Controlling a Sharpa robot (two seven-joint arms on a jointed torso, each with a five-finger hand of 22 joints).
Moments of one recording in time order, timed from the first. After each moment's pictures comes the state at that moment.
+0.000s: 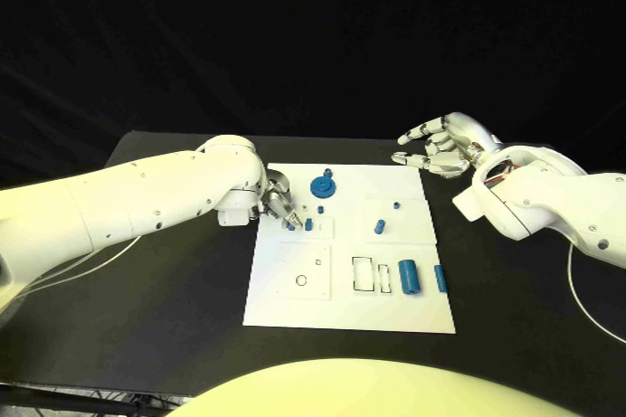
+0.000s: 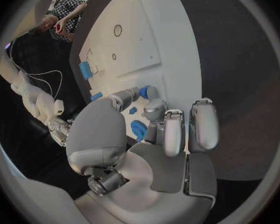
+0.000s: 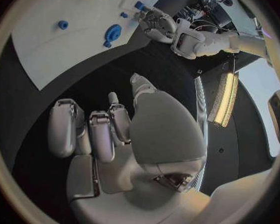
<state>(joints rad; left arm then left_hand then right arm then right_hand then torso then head) 1.27 -0.60 -0.09 1.29 -1.06 0.34 -0.56 0.99 -0.20 0.66 0.15 0.20 0.89 0.02 0.84 0.68 1.34 -0.04 1.21 0.88 1.47 -0.08 1.54 1.31 0.08 1.39 0.02 1.41 1.31 1.30 -0.91 -0.15 1.57 -0.88 -0.53 -0.03 1.37 -0.14 0.10 0.29 0.29 0.89 0.18 0.12 0.29 1.40 0.09 1.36 1.31 1.46 0.02 1.54 1.31 0.05 1.44 0.12 1.28 1.31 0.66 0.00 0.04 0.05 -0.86</state>
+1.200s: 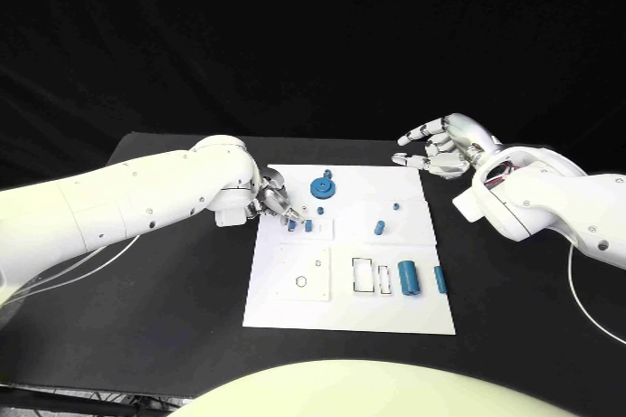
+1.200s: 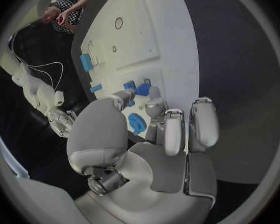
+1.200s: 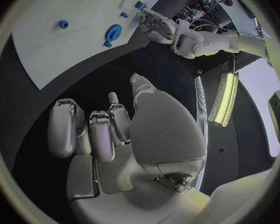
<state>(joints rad) 1.27 -0.61 -0.09 1.28 -1.02 0.29 -0.55 1.00 -0.22 0.49 0.25 0.19 0.86 0.06 0.76 0.64 1.30 -0.02 1.19 0.85 1.46 -0.08 1.54 1.31 0.08 1.38 0.03 1.40 1.29 1.30 -0.91 -0.15 1.57 -0.88 -0.53 -0.03 1.37 -0.14 0.10 0.29 0.29 0.89 0.18 0.12 0.29 1.40 0.09 1.36 1.31 1.46 0.02 1.54 1.31 0.05 1.44 0.12 1.28 1.31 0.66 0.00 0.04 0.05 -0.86</state>
